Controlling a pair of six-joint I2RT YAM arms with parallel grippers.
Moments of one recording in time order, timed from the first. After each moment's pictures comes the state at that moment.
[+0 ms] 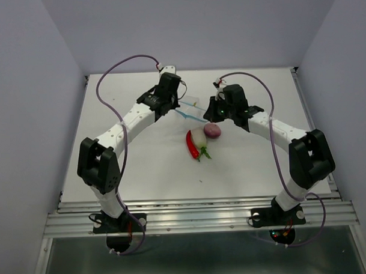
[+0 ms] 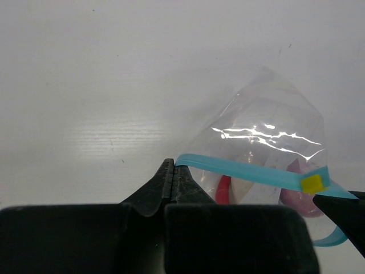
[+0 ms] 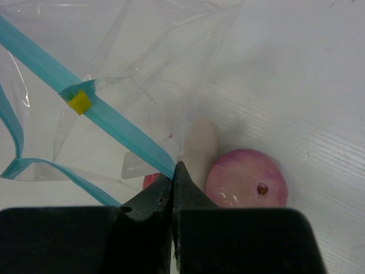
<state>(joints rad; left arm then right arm) -0.57 1.74 1.54 -0.49 -0.37 -0.38 0.45 1.66 1.18 -0.12 -0.20 0.33</state>
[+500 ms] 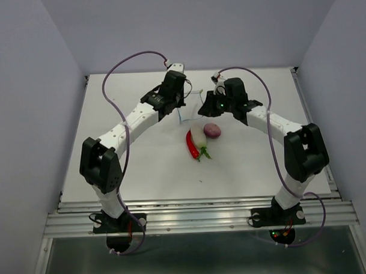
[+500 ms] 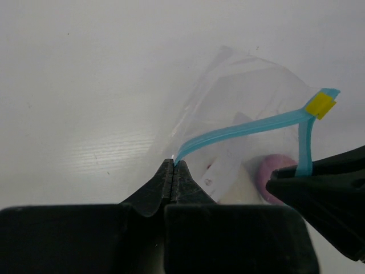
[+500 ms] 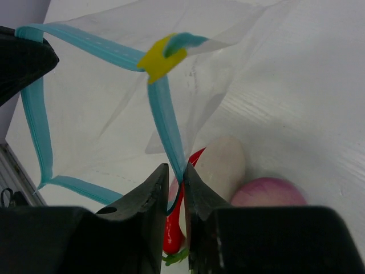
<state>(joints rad) -0.62 1.73 1.57 -0.47 -0.34 -0.33 0.42 1.73 1.26 -0.07 -0.43 0.36</state>
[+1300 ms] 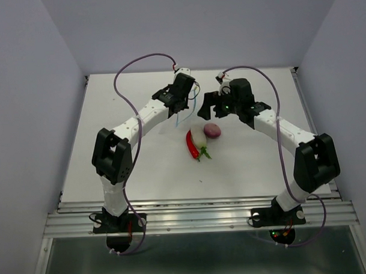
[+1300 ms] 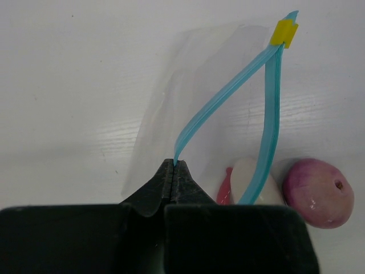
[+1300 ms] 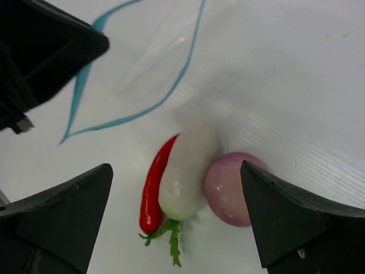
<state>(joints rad) -0.65 1.89 1.68 -0.54 -0.42 -0.31 0.42 1.62 1.23 -0.12 -0.38 0.28</state>
